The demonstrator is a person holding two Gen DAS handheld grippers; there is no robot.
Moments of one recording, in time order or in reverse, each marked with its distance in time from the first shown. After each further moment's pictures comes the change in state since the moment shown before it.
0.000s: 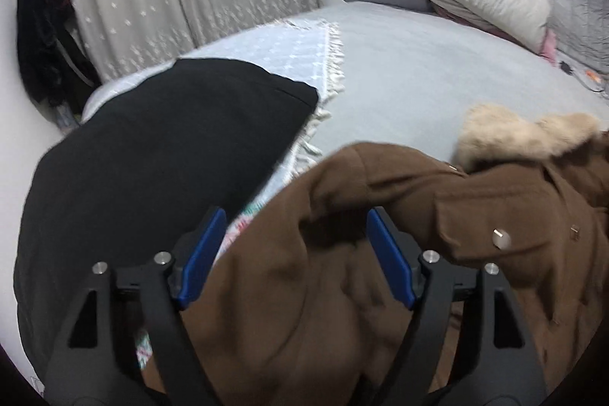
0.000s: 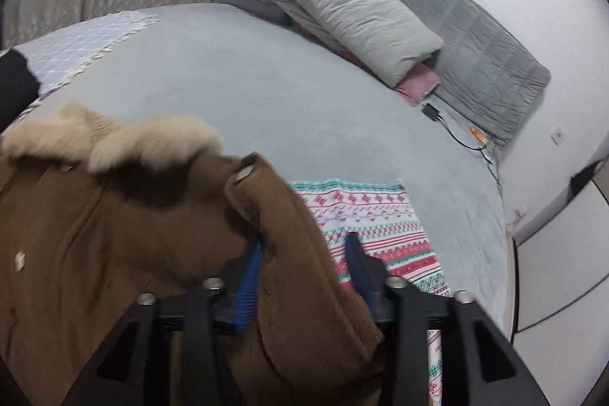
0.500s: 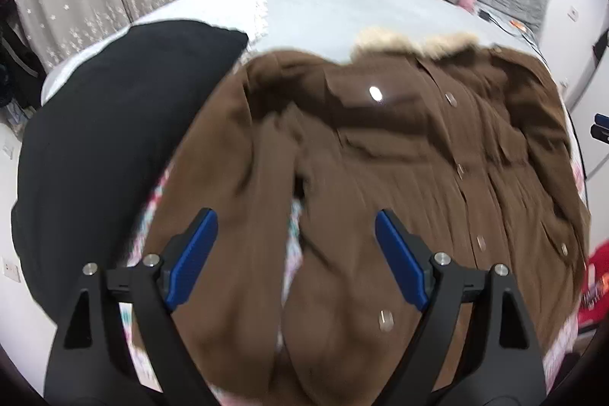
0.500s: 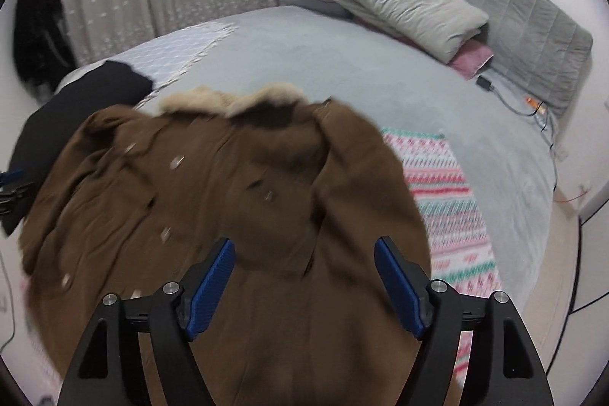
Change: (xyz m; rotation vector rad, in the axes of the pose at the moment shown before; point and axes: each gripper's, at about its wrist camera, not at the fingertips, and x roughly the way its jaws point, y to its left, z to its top) left arm -0.133 0.016 -0.089 0.134 0.174 -0.255; right arm -0.166 -0.038 -0.102 0.025 0.051 0.362
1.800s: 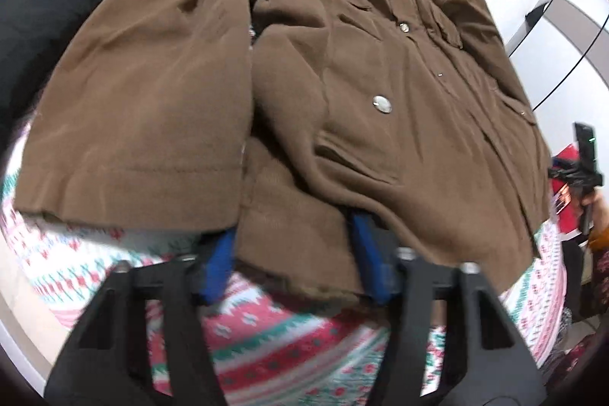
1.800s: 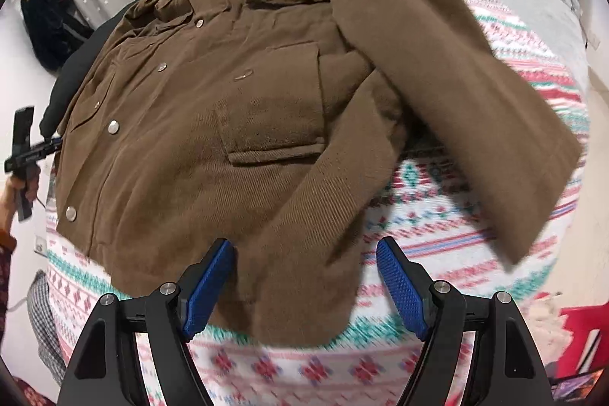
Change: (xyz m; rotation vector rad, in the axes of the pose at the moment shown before) left arm 0.036 0.035 -0.165 0.038 0.099 -0.353; right arm 0.015 -0.018 -0.262 0.162 0.226 0.238
